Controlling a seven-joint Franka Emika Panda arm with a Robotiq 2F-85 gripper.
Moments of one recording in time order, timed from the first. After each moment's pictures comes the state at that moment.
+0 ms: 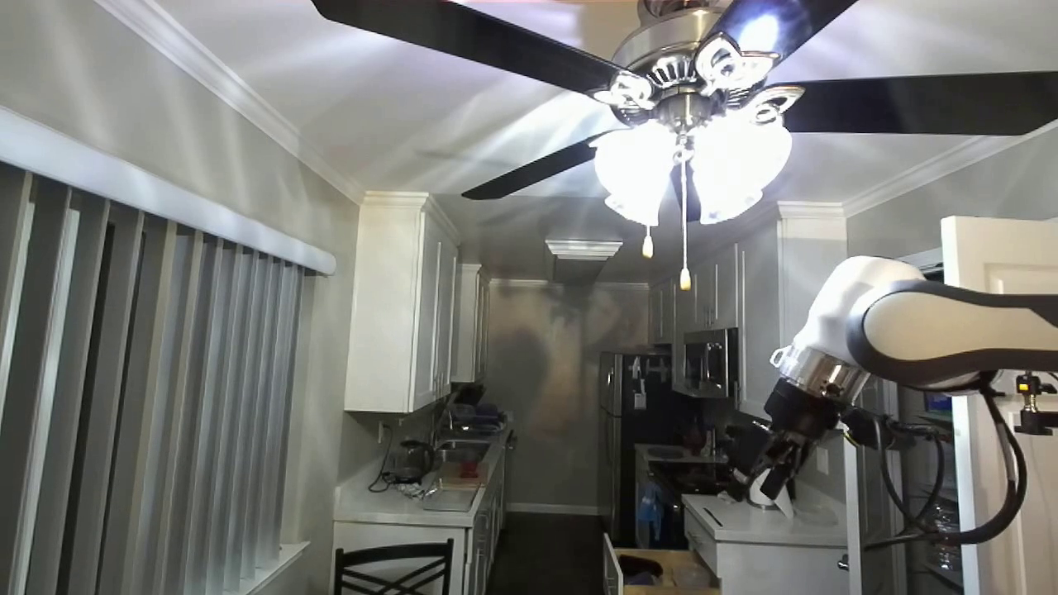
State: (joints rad) arm 0.03 -0.78 -0.04 -2.33 0.13 1.99 0.00
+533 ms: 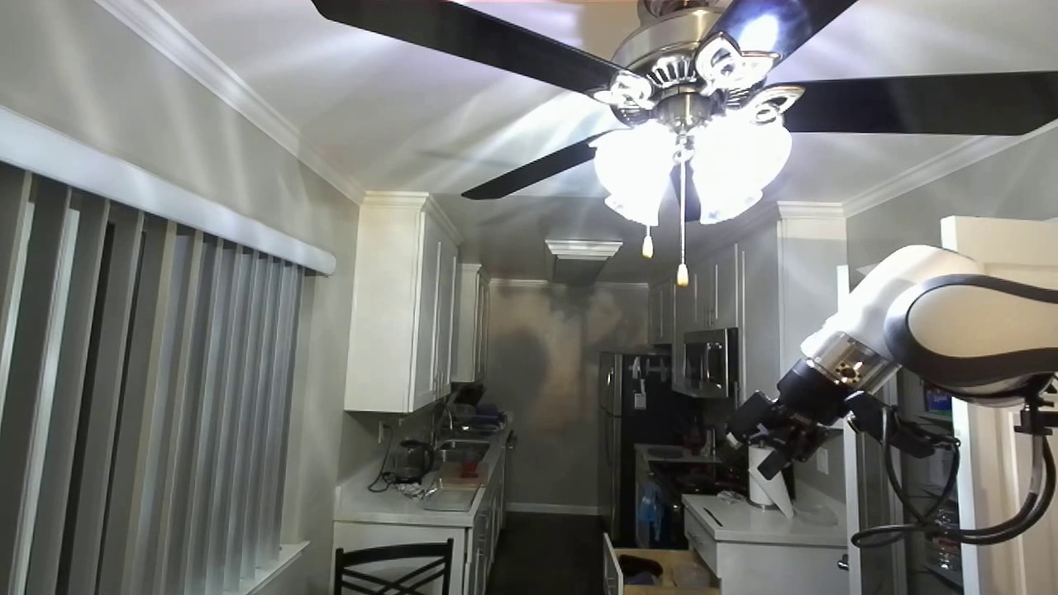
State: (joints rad) arm 0.02 -0.88 -0.03 -2.40 0.20 2.15 0.15
